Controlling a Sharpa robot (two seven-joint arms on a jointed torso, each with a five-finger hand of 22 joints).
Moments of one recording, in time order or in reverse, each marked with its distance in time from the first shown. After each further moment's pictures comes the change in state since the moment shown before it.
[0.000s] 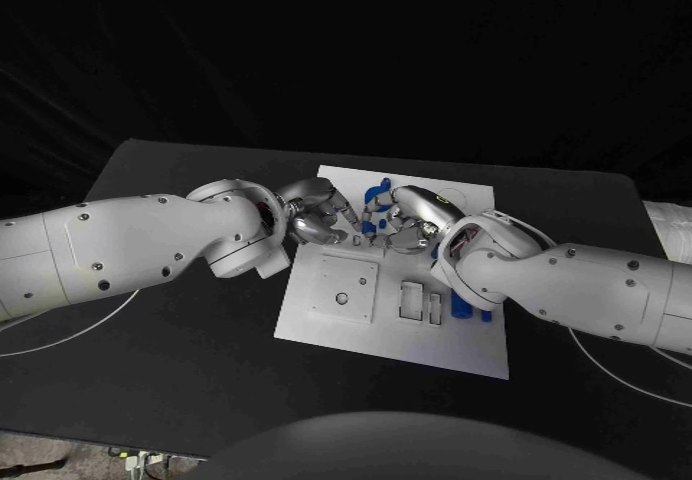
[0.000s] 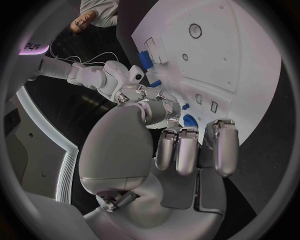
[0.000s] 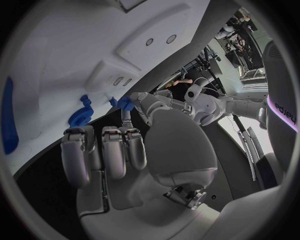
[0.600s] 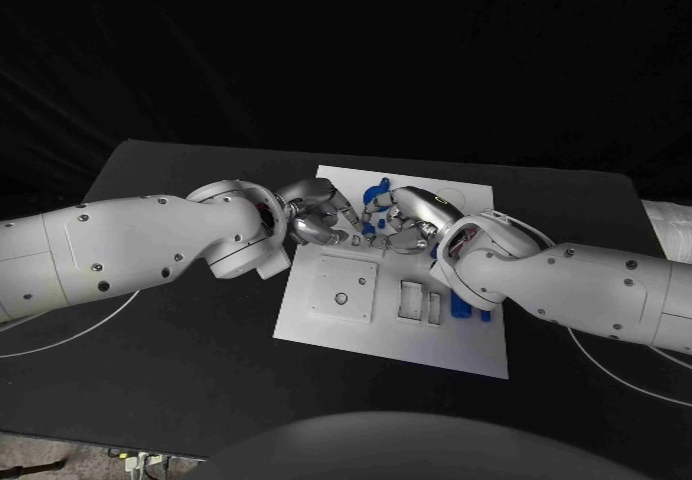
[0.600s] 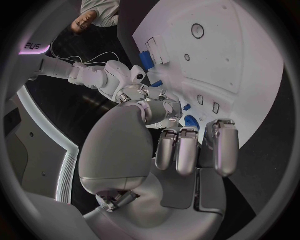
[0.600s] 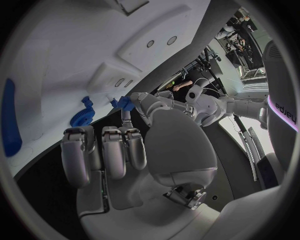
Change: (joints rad) left arm -0.001 0.003 0.000 0.001 0.003 0.001 0.007; left_hand 0.000 0.000 0.003 -0.003 0.000 0.014 0.003 -0.008 -0.002 -0.004 0.004 0.000 0.000 0.000 0.000 0.000 0.000 0.000 0.000 0.000 0.000 0.000; right arm -0.001 -0.001 0.000 -0.001 0.000 0.006 -0.007; right_hand -0.003 0.002 0.000 0.000 -0.006 0.002 -0.002 -0.003 0.002 0.000 0.000 0.000 0.000 0.000 0.000 0.000 0.000 0.000 0.000 0.000 -0.004 0.000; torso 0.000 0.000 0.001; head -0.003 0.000
